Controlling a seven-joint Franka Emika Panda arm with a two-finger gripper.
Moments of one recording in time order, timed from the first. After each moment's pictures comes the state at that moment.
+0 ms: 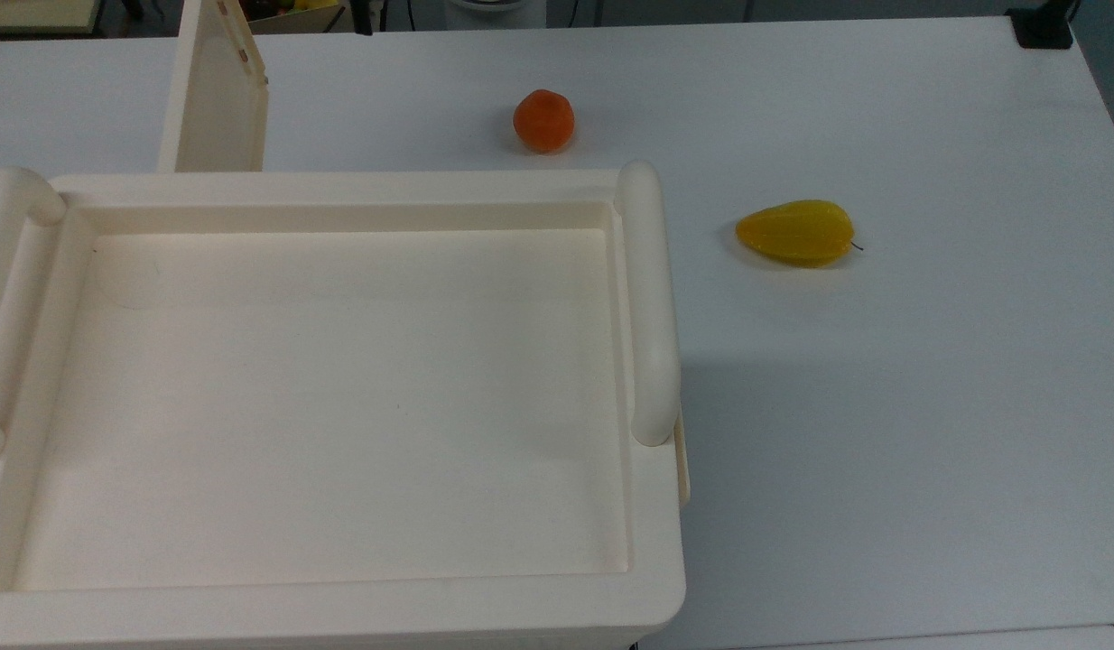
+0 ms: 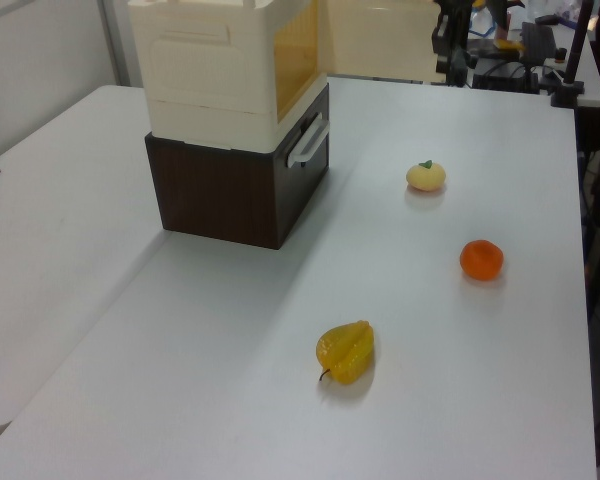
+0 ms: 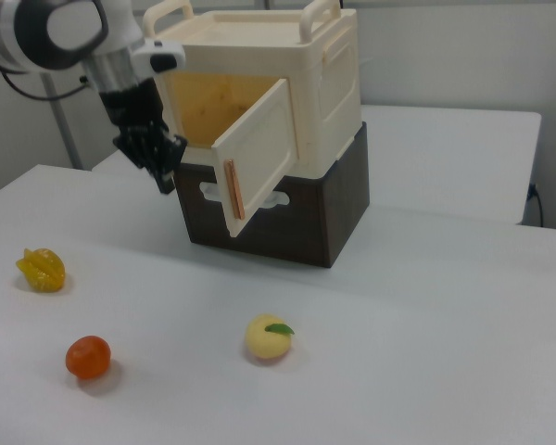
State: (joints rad) arm 0.02 -0.04 -0.03 -1.65 -0.08 1.69 0.00
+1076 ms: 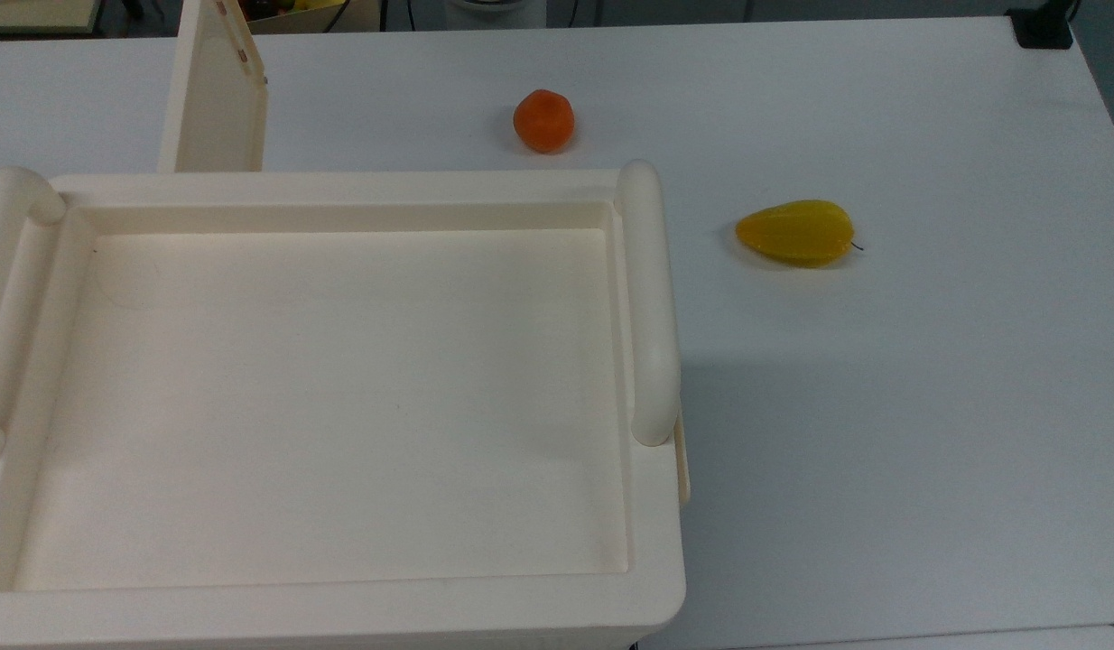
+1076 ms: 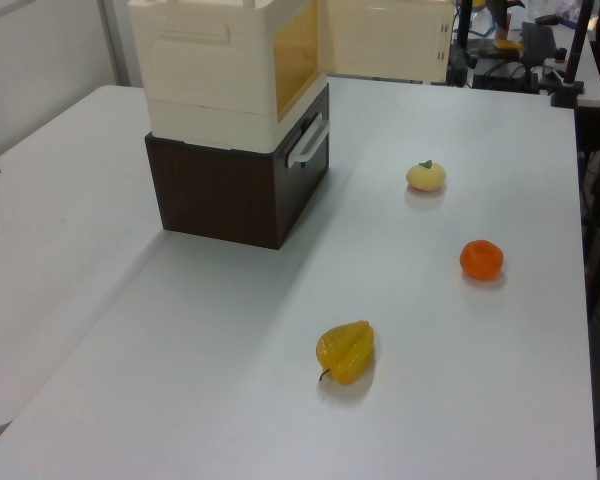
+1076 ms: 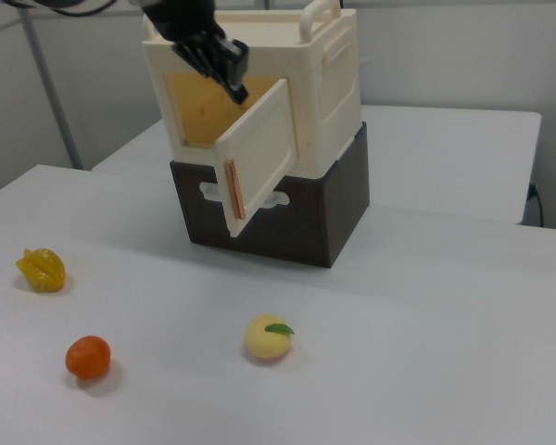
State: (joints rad) arm -0.08 -0.03 -0.16 -1.42 -0.03 1.85 0.00
